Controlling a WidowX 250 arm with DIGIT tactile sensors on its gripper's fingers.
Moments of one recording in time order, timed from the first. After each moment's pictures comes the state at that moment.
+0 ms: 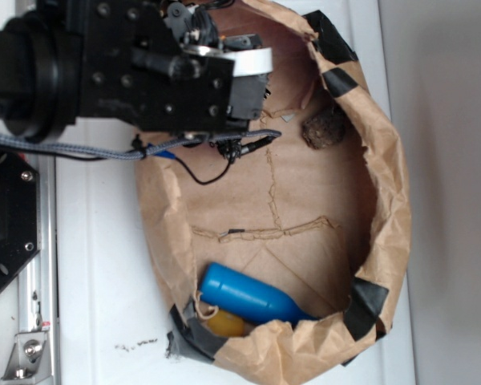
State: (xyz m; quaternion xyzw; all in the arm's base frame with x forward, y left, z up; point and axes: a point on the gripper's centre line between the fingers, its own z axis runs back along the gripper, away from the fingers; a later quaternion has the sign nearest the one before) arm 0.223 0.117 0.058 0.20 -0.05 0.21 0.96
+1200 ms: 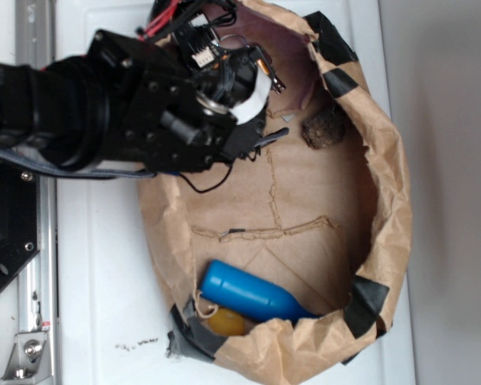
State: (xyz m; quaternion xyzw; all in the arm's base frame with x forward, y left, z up) arm 0.237 0.123 0.033 0.24 -0.12 0.27 0.93
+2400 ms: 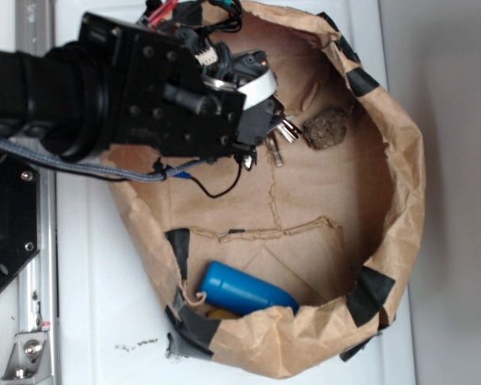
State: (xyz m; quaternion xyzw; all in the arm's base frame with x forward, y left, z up) arm 0.235 0.108 0.037 0.19 -0.08 0.25 0.95
